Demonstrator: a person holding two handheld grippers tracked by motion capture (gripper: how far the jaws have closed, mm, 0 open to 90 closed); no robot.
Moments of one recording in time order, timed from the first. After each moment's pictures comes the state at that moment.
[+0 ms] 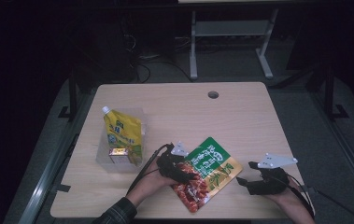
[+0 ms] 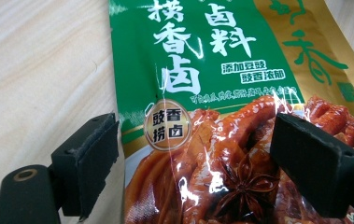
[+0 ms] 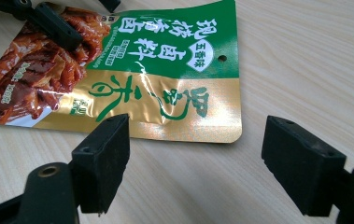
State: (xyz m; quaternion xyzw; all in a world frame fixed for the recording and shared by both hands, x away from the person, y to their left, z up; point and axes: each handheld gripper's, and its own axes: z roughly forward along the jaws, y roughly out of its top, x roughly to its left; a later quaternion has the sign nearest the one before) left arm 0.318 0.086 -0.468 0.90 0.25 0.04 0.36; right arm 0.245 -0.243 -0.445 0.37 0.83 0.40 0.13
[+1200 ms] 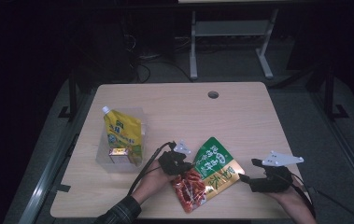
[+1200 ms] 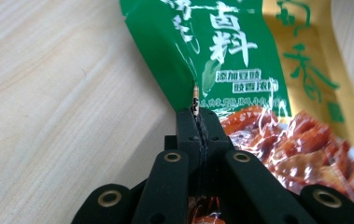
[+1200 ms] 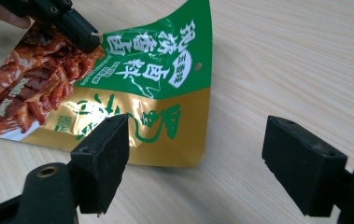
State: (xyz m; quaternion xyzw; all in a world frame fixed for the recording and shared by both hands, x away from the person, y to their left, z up) left arm 0.318 0.081 -0.451 0.90 0.25 0.03 0.34; right arm 0.245 -0.249 -0.437 0.39 0.81 0.41 0.14
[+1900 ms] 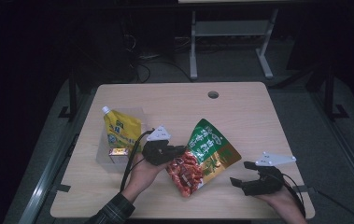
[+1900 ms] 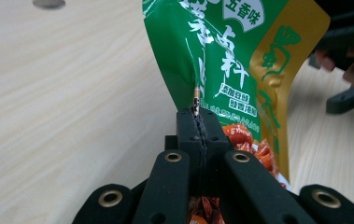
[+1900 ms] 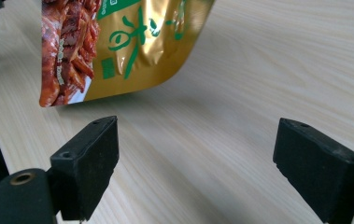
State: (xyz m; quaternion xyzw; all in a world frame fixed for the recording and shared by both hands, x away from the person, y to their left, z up) left arm 0.314 0.119 -0.394 0.83 0.29 0.06 0.48; right arm 0.245 -0.229 -0.440 0.39 0.80 0.44 0.09
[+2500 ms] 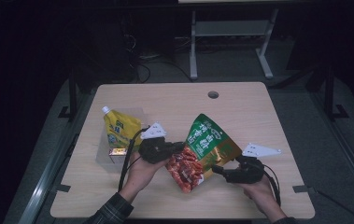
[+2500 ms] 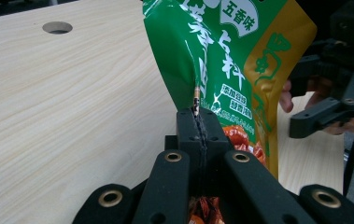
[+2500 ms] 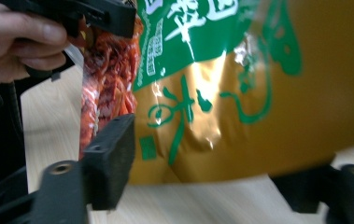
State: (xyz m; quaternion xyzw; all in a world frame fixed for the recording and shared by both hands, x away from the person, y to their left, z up) left arm 0.311 0.125 -0.383 0.81 0.29 0.06 0.51; right arm 0.271 -0.187 -0.438 0.36 0.75 0.56 0.06
